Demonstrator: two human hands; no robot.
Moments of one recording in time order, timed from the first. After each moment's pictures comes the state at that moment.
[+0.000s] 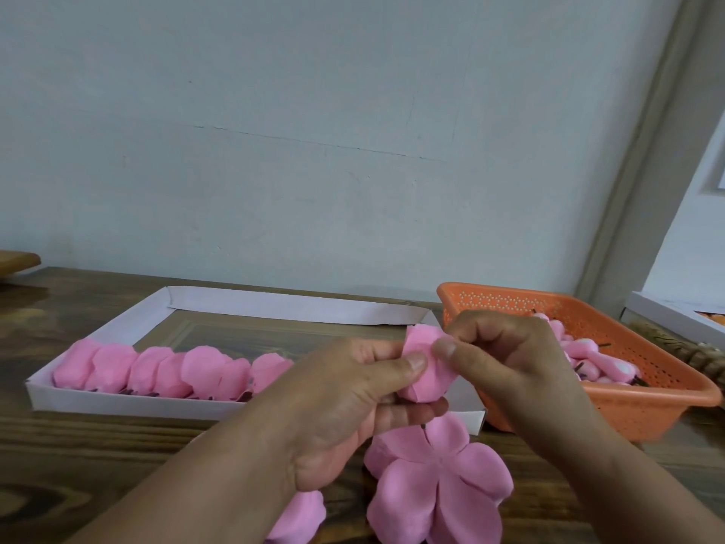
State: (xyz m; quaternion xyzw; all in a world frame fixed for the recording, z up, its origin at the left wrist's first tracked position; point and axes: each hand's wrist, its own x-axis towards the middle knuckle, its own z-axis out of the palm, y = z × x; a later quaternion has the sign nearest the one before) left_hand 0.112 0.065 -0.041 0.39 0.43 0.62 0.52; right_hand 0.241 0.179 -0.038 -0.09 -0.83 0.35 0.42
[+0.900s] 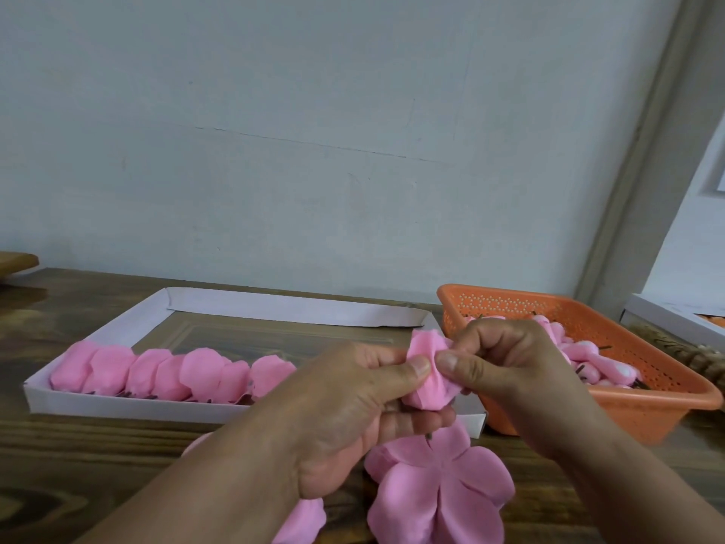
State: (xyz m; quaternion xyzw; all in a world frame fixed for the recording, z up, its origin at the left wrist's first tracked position) left_hand 0.115 0.068 -0.042 0.36 0.42 0.63 0.54; right_hand 0.242 0.187 -0.041 -0.07 -0.79 0.49 0.36
